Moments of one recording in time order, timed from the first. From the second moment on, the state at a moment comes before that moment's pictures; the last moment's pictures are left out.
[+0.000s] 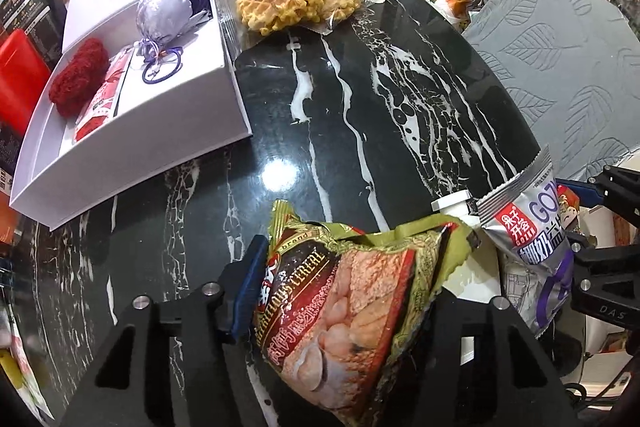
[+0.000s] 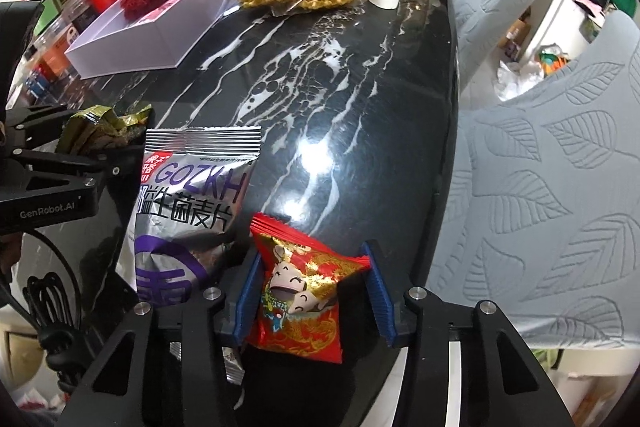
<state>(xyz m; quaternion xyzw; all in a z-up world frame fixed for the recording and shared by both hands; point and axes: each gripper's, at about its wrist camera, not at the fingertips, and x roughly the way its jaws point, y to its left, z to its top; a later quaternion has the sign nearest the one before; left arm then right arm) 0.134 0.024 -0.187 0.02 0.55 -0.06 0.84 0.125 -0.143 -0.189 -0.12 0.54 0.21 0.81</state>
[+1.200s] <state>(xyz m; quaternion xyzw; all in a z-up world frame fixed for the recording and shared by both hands) 0.061 0.000 -0.081 -0.01 0.51 -0.03 0.86 0.074 -0.184 -0.116 -0.07 0.51 0.22 0.83</state>
